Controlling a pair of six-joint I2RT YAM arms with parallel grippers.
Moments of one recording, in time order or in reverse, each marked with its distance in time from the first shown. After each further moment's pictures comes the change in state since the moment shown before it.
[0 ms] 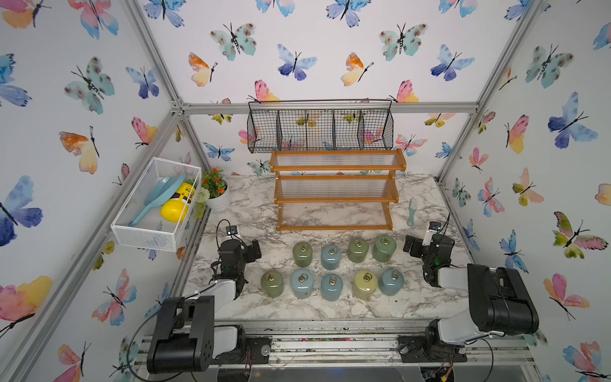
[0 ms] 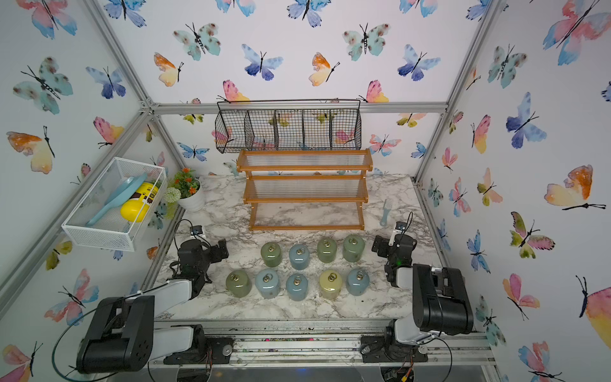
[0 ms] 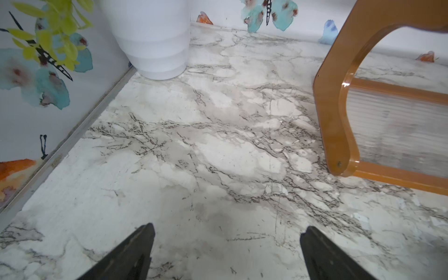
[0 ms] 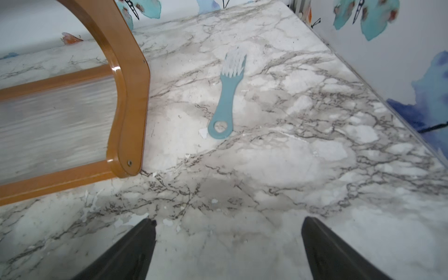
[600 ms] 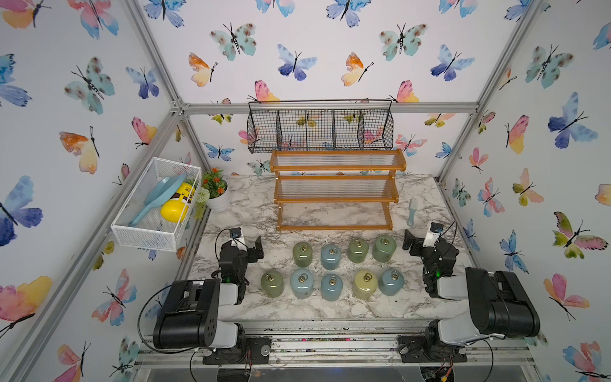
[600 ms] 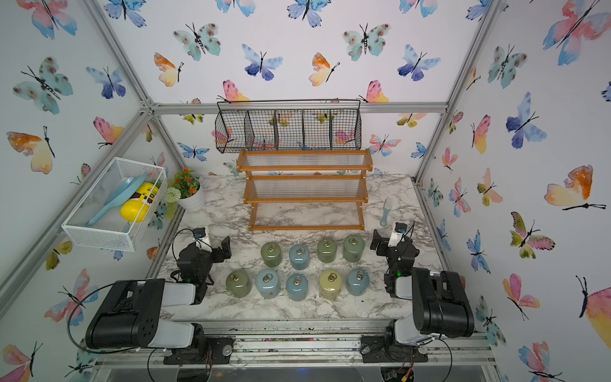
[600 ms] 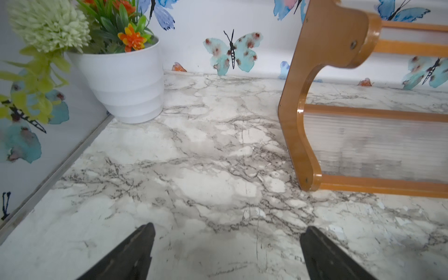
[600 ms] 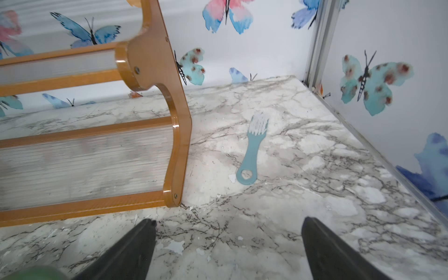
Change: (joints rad) left arm 0.006 0.120 -0.134 0.443 0.118 0.079; right arm 0.011 0.013 -0.141 0.454 -0.102 -0.048
